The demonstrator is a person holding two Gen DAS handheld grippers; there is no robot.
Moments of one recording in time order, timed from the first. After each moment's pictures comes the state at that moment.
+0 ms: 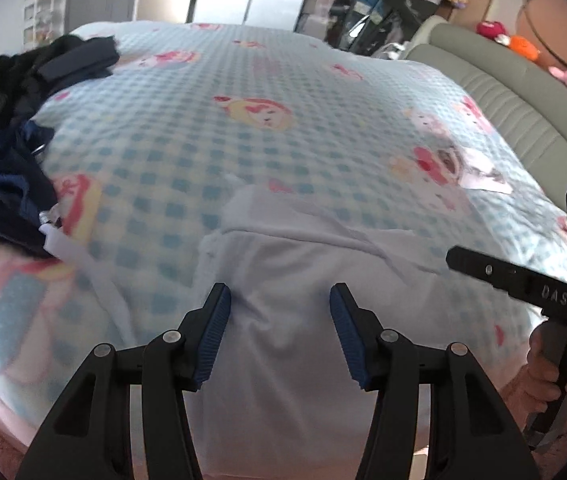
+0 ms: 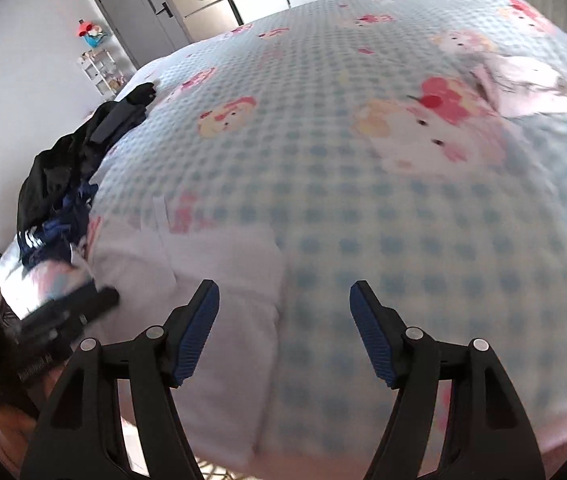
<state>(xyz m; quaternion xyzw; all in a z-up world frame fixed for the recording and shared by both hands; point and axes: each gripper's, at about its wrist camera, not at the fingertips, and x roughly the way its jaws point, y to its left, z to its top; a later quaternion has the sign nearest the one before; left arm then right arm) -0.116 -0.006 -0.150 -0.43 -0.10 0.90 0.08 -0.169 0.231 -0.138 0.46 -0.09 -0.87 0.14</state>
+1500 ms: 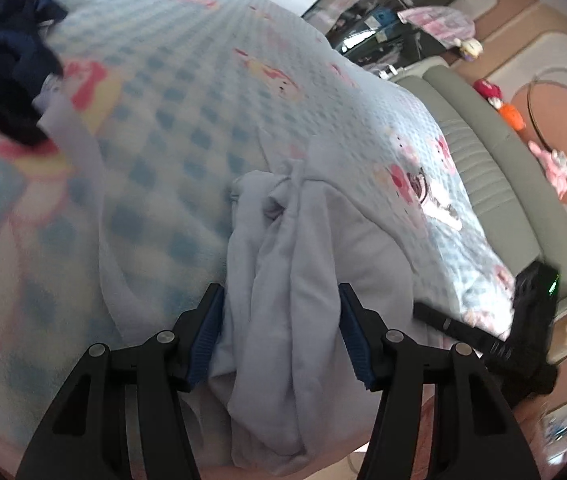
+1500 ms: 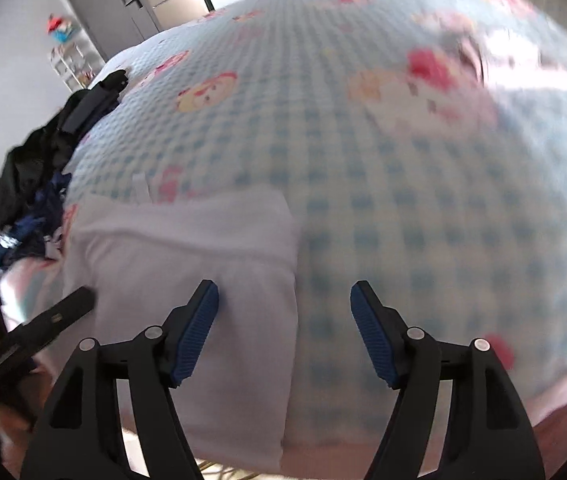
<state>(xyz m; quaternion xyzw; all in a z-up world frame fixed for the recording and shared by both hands) -0.099 -0.073 -0.193 -0.44 -0.28 0.83 0.18 -0.135 0.213 -0.172 0.51 -0.11 -0.85 0.09</state>
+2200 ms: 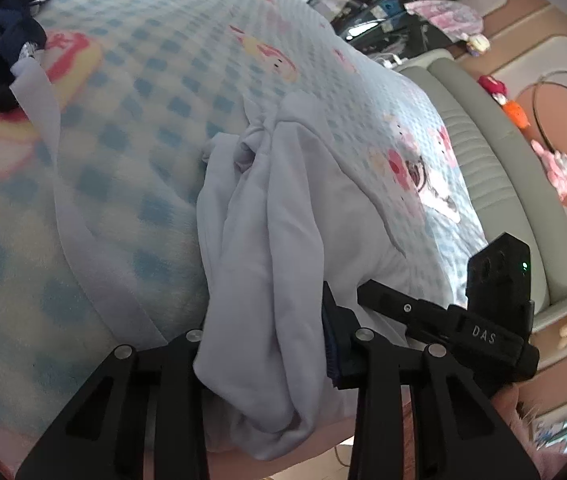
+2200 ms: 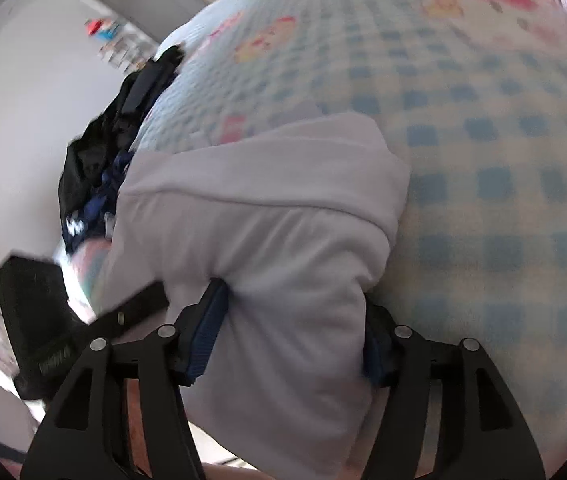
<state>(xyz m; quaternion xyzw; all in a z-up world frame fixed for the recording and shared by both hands) -0.099 -0.053 -0.190 -0.47 -0.29 0.82 0.18 -0.167 0.185 -0.215 0.54 -0.21 -0.78 0.22</state>
